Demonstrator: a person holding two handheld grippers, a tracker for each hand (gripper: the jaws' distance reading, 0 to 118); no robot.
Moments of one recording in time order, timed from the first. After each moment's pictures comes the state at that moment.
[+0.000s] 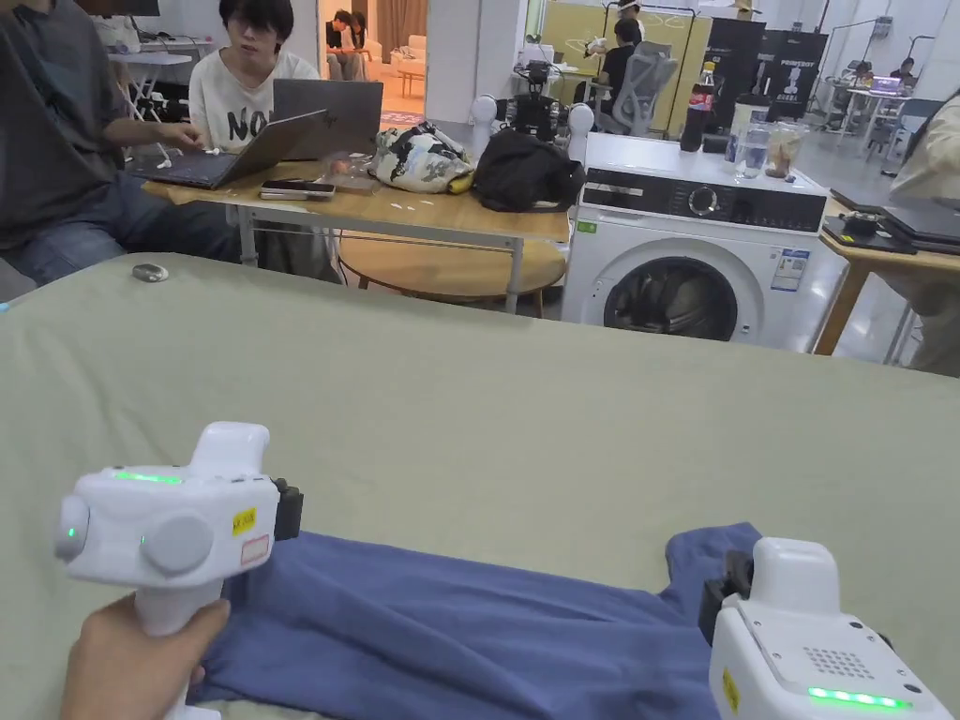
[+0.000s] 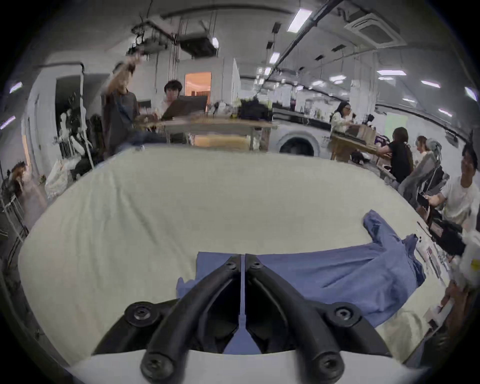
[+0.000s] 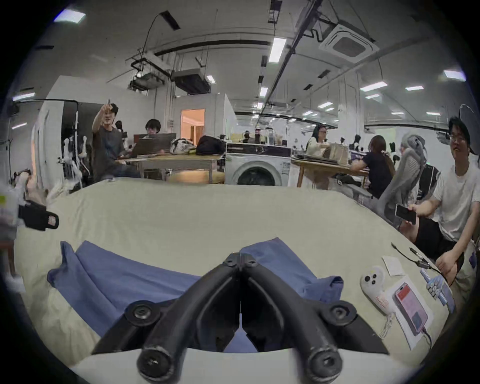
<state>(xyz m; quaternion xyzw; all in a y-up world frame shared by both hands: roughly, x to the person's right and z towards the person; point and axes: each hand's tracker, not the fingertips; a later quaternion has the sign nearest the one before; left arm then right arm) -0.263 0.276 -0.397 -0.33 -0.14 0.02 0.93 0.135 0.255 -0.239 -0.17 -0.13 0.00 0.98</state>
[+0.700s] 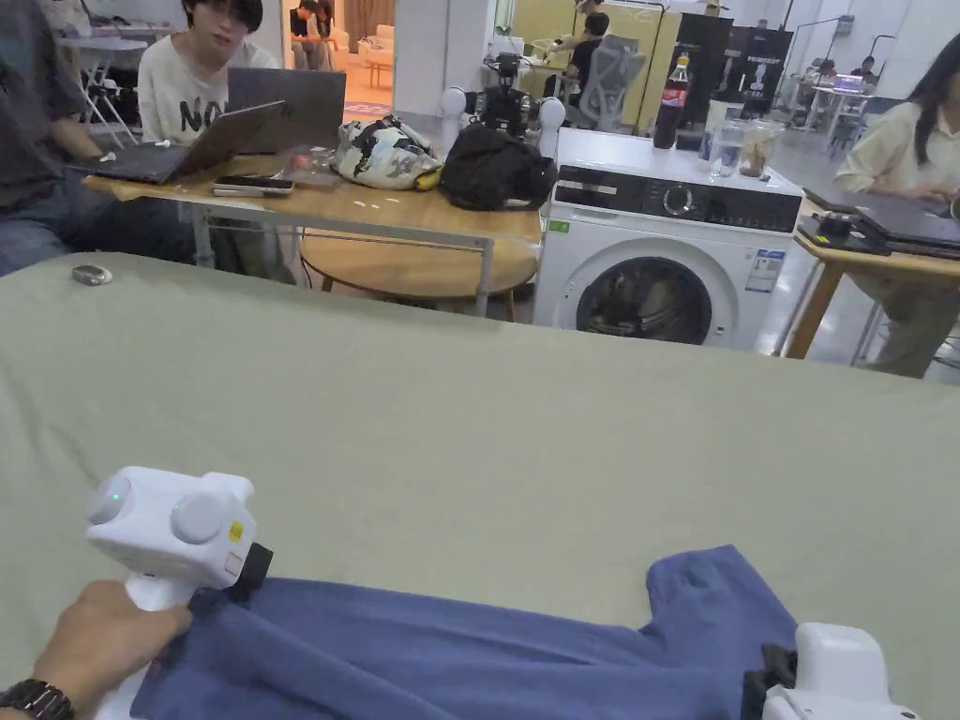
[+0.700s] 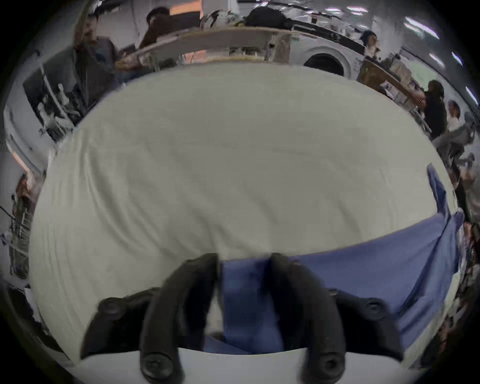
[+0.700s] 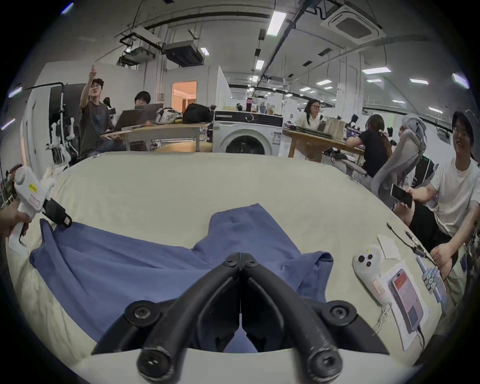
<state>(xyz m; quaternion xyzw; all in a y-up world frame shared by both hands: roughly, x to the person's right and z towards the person) -0.241 0.191 -0.518 -0.49 -0.11 -0.08 0.86 0.187 0.227 -0.251 -0.26 -0.16 -0.01 0.95</state>
